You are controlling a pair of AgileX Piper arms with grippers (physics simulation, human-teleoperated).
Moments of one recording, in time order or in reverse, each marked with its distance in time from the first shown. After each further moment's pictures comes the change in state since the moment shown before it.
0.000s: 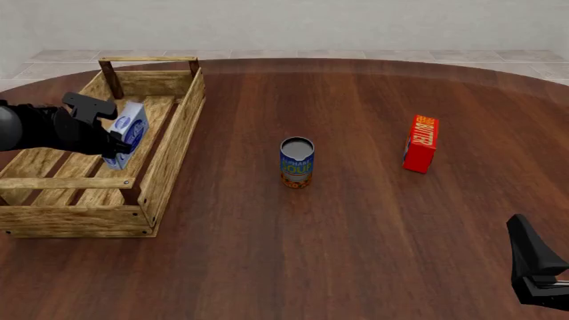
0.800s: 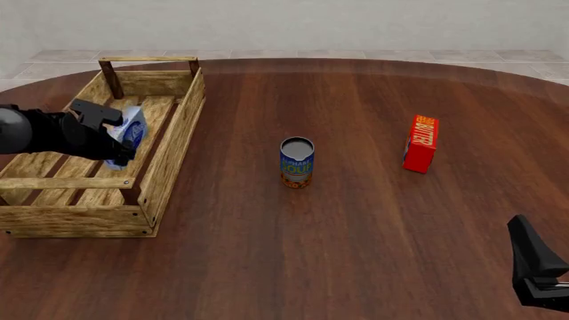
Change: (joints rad) left arm -0.003 0.051 -0.017 0.001 0.024; right arm 0.001 -0.018 -0.004 0.021 0.002
